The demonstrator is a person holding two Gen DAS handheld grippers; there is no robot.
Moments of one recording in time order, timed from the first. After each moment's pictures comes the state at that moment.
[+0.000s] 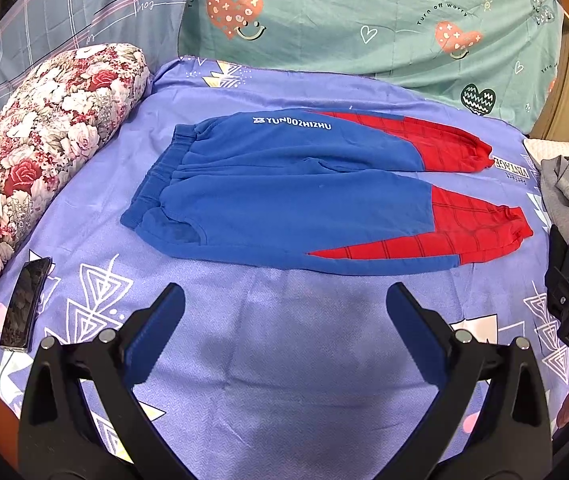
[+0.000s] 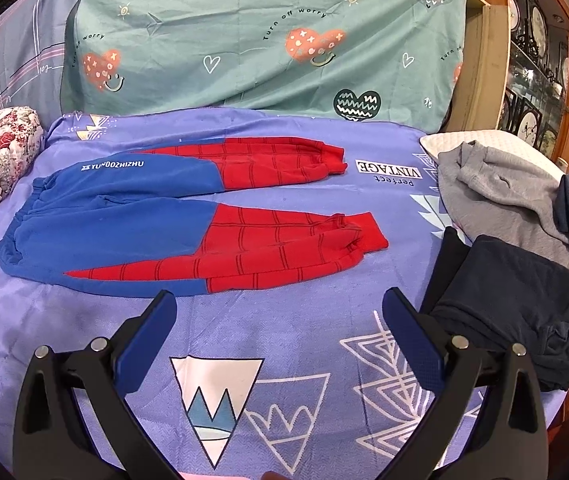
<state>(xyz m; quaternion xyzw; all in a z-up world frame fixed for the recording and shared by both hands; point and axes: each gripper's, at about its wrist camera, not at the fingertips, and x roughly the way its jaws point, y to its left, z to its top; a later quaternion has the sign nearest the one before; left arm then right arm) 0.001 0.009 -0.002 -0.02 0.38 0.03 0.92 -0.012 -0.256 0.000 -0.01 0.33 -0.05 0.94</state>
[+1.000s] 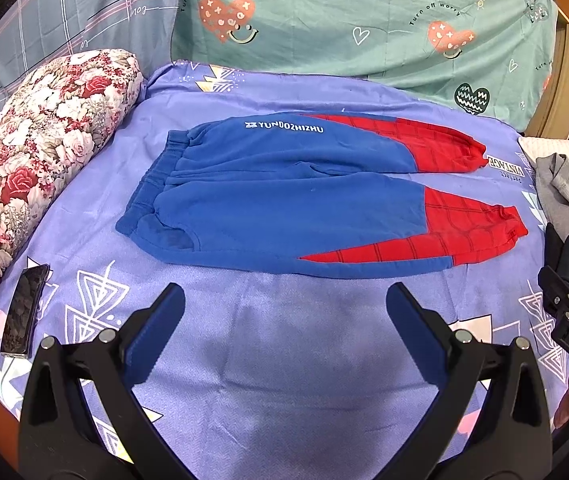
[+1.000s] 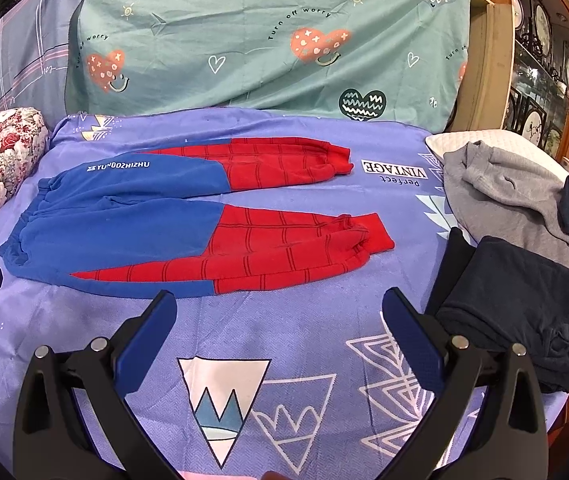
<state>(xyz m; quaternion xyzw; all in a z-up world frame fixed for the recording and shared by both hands) 0.002 0.004 0.003 -0.02 0.38 0.02 0.92 -0.011 -0.253 0.003 -0.01 0.33 -0.04 0.94</state>
